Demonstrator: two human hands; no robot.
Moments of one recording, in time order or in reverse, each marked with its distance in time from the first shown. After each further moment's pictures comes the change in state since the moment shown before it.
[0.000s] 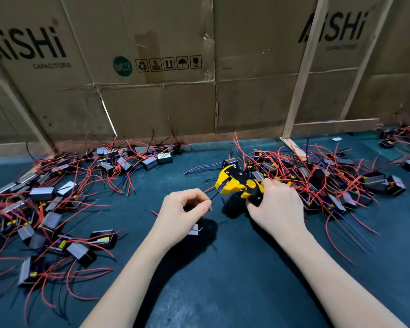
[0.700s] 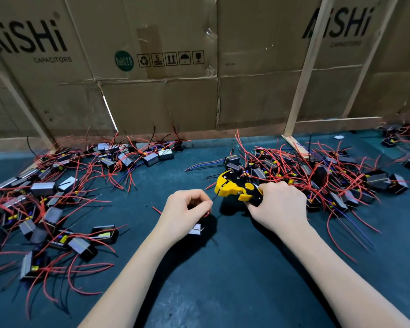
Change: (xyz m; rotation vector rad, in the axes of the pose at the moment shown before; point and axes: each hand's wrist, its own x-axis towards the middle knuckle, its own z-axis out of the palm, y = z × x) left_hand 0.003 -0.012 0.005 -0.015 -0.042 -0.088; right_hand 0.001 0.001 -0.001 -0.141 -0.058 -0.019
